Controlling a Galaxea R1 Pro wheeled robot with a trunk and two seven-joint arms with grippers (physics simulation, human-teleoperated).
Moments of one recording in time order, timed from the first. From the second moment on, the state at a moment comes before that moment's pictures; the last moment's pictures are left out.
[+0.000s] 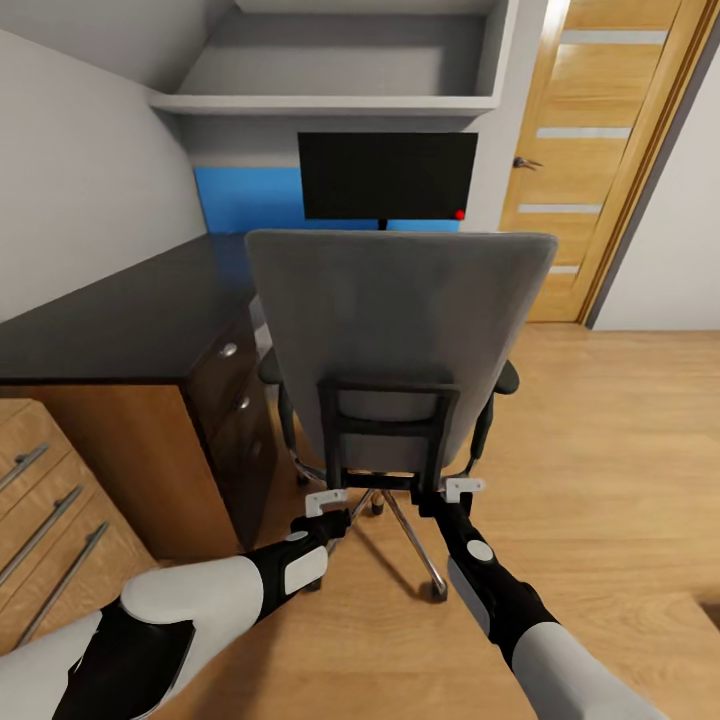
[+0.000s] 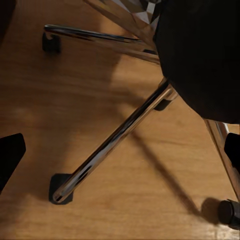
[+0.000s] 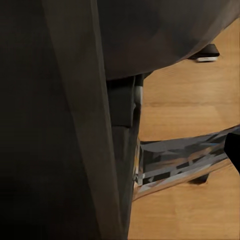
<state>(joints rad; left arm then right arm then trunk) -0.98 -0.17 -1.93 -0.23 2.07 -0.21 0.29 -0.65 0.05 0.23 -0.61 -0.18 -0.22 -0.10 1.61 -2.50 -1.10</state>
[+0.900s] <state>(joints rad) -0.98 -0.17 -1.93 -0.23 2.07 -0.21 0.29 -0.65 0.05 0.23 -0.61 -0.18 -0.22 -0.10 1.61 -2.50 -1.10</state>
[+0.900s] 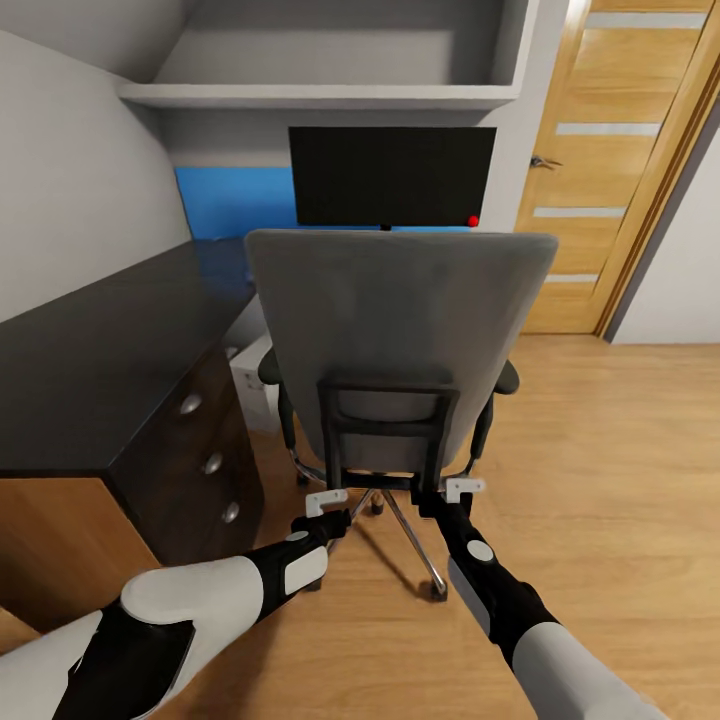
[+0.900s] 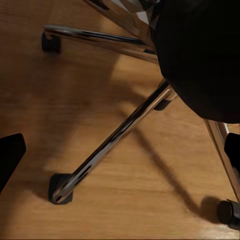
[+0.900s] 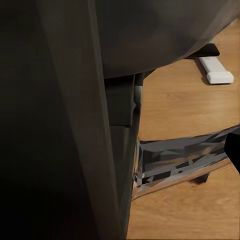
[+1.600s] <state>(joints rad) -0.98 -0.17 -1.93 -0.23 2.07 -0.21 0.29 -0.65 0.05 0.23 -0.61 -0.18 -0.22 -0.10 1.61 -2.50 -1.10</state>
